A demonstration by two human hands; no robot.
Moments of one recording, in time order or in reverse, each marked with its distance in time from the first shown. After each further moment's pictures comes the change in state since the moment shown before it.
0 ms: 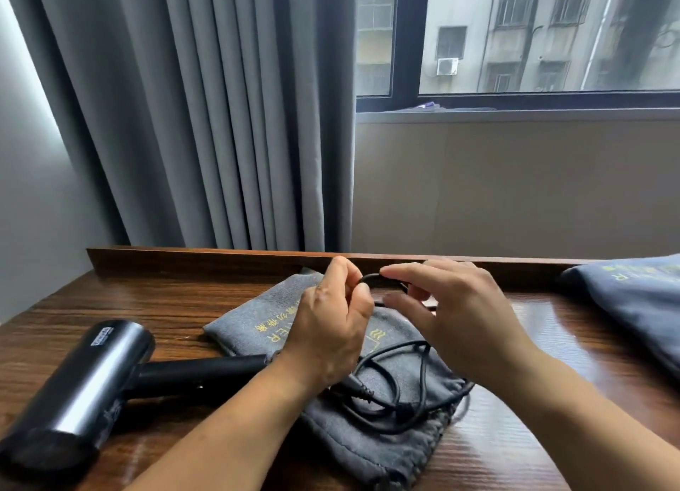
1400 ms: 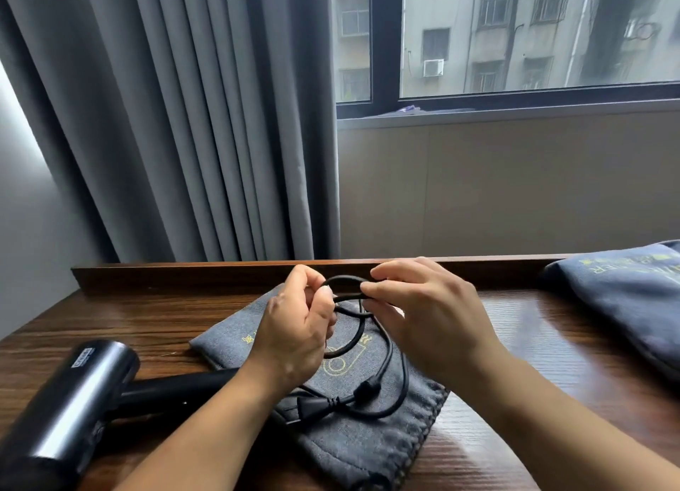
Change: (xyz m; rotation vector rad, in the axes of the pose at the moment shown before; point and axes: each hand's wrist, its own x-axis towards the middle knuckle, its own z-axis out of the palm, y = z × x) left_hand 0.003 -0.018 -0.006 -0.287 -0.022 -0.134; right_hand -0.004 0.003 0.016 -0.079 0.107 -0.030
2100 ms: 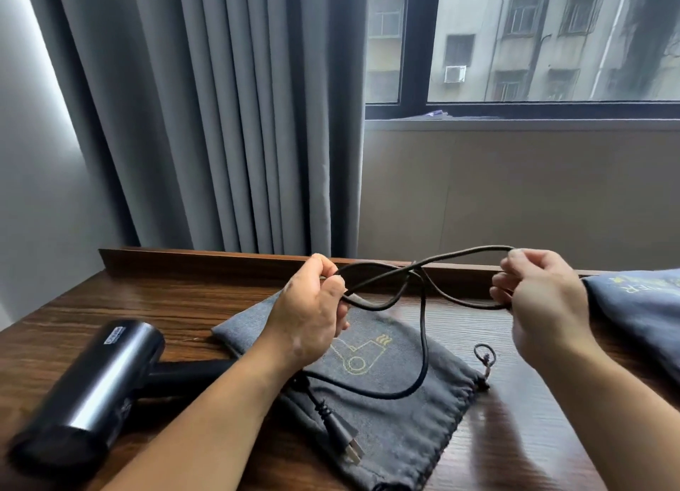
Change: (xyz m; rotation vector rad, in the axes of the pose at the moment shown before) left_hand 0.011 0.008 -0.018 -0.106 -0.020 -0.148; right_hand 0.012 0.053 -0.021 0.808 0.386 1.125
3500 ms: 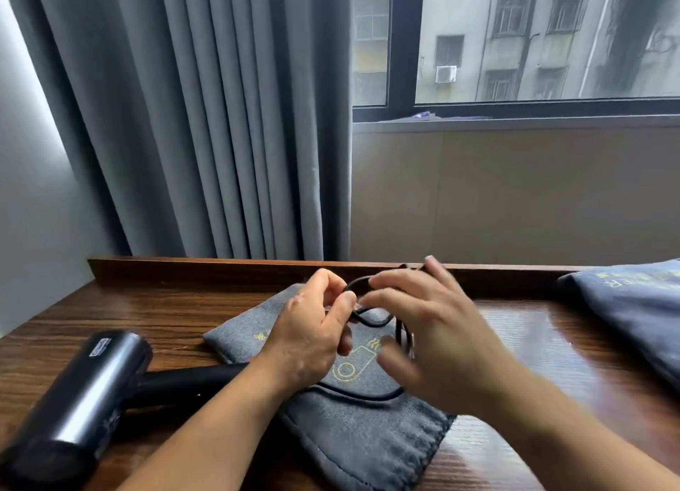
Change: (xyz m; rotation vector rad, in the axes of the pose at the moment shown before) left_hand -0.011 0.000 0.013 0.189 -0.087 0.074; right_hand -0.070 -0.004 0.021 -0.946 -0.656 -0.992
